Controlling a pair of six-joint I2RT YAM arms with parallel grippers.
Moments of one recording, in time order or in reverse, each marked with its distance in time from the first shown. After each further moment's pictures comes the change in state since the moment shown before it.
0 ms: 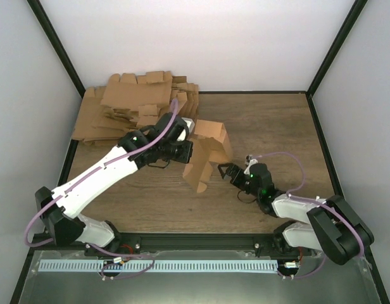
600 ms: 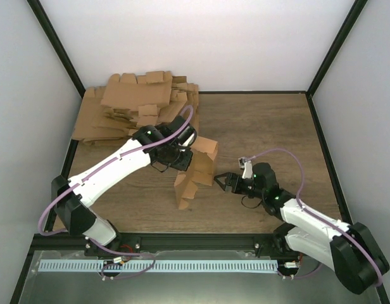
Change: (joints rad) left arm 0.000 0.150 0.108 -0.301 -0.024 0.061; right arm 0.046 -0.249 0.025 -0.362 -0.255 -0.190
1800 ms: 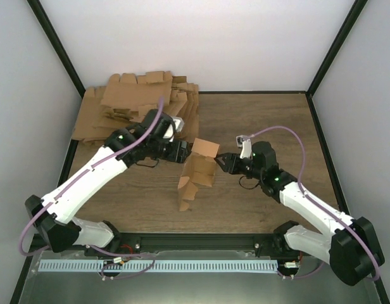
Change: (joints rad) left arm 0.065 -0.182 -0.080 0.163 0.098 -0.016; right arm -0.042 0.070 0.312 -0.169 0.024 -0.137
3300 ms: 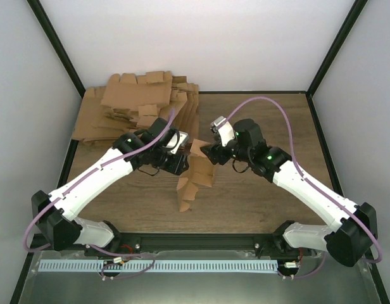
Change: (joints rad) left arm 0.013 0.004 -0.103 -0.011 0.121 0.111; right arm 0.171 0.146 0.467 -0.395 0.193 -0.628
